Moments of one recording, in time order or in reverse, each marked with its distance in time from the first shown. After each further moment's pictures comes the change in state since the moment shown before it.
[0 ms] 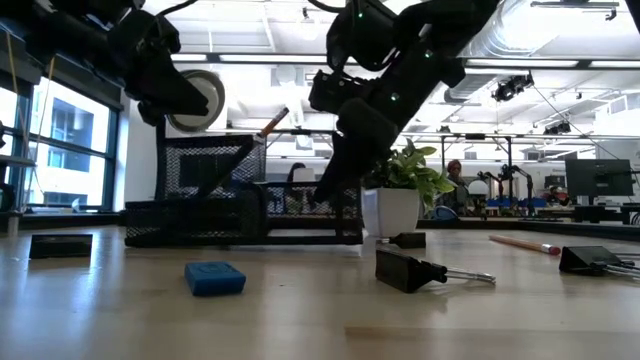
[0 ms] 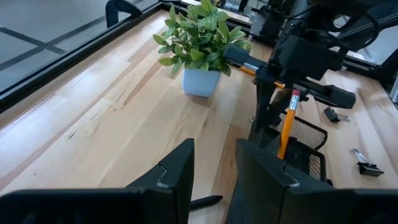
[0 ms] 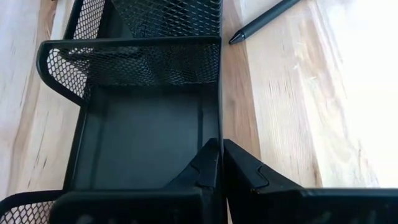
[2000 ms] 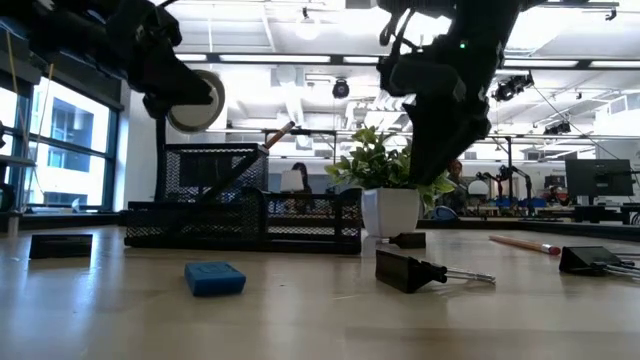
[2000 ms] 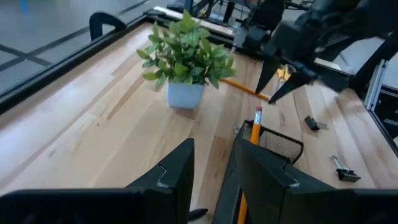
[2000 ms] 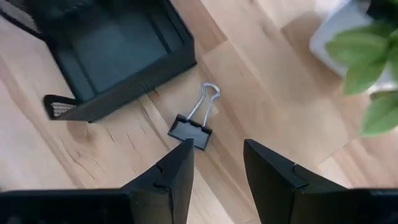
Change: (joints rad) left arm 0.000 0.000 0.010 0.045 0.055 -0.001; right arm 0.194 -0.177 0.000 -0.555 0.238 0.744
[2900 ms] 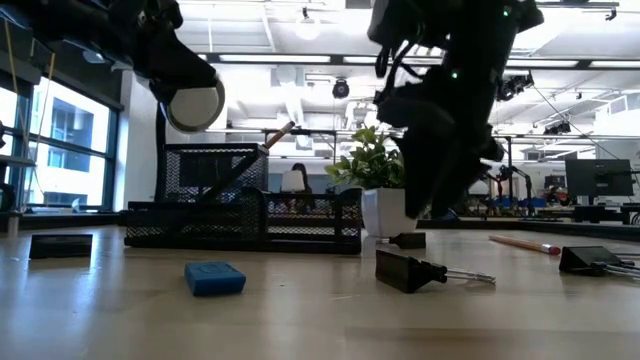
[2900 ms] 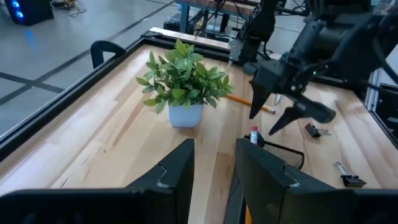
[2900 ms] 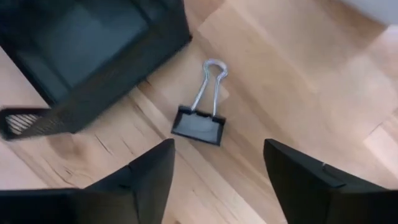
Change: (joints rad) left arm 0.000 0.000 0.055 -0.011 -0.002 0.081; right arm 0.016 0.107 0.000 0.038 -0.029 0.175
